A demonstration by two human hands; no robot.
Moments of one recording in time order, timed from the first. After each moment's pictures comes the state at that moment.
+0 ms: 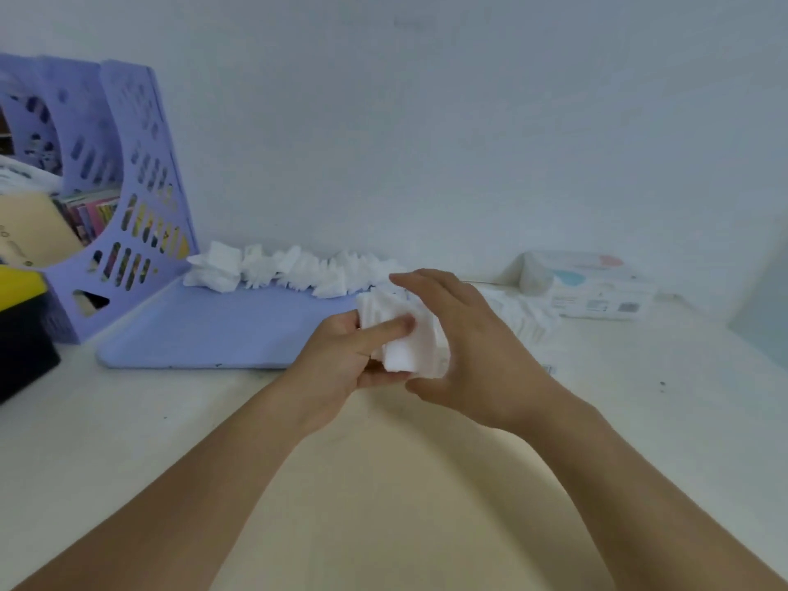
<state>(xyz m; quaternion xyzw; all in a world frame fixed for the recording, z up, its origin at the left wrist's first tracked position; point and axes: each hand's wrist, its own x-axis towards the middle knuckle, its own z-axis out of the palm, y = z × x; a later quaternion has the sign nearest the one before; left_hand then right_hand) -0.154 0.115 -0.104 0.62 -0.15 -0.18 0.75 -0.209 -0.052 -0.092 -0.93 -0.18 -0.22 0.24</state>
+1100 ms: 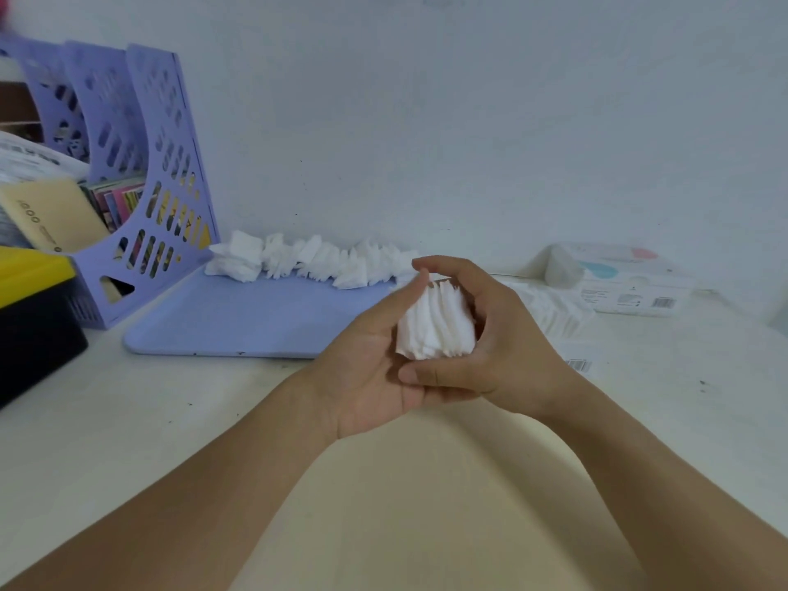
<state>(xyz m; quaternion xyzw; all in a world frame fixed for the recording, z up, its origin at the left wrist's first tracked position) -0.164 0.116 -0.102 0.41 -0.16 -0.40 0.80 -0.200 -0.042 -0.098 -0.82 -0.20 -0.16 0.51</state>
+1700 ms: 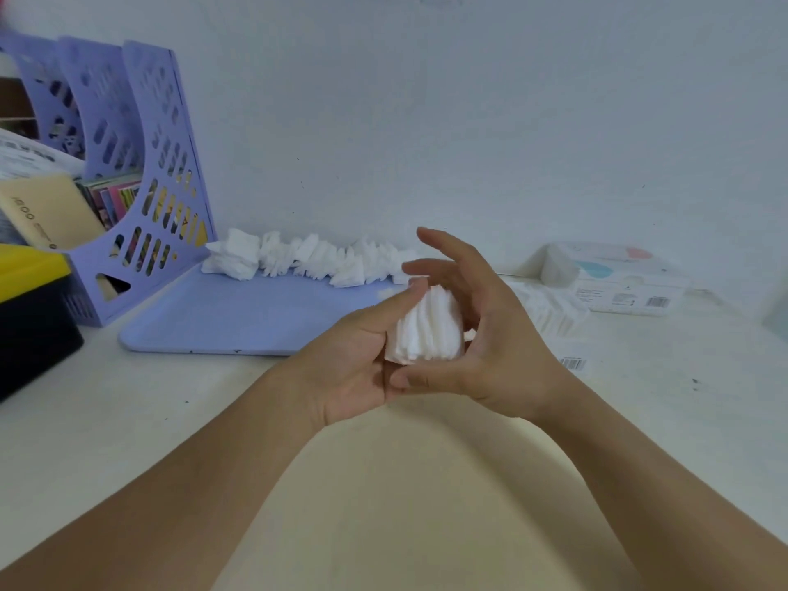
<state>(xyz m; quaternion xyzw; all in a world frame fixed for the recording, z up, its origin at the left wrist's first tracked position) -0.155 0.124 -0.103 0.45 -0.17 -0.38 0.79 -0.208 -0.039 -0.093 -0.82 -0.22 -0.17 0.51</state>
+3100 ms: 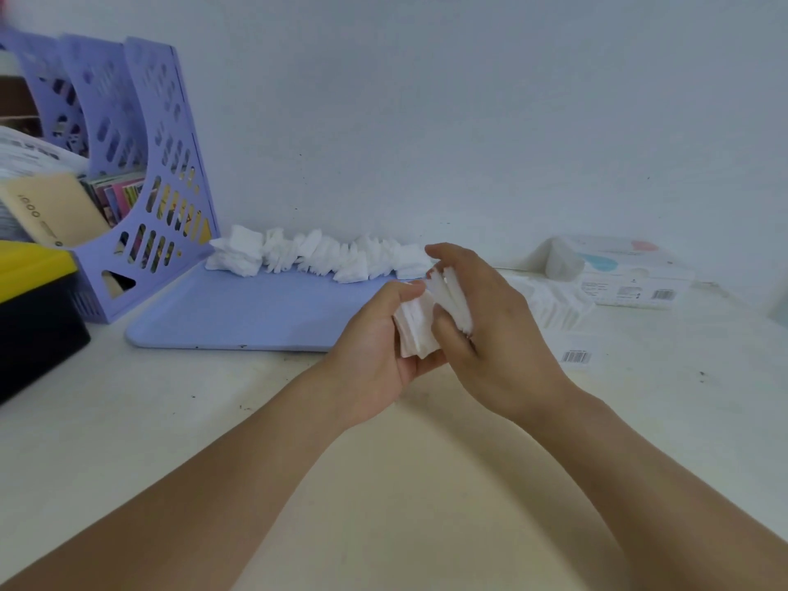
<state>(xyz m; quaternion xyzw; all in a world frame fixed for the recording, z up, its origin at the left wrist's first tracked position) -0.162 0.107 -0.106 0.46 -0.13 -0.28 0.83 -0.202 -0.036 -0.110 -0.88 -0.17 -0.30 0.32</state>
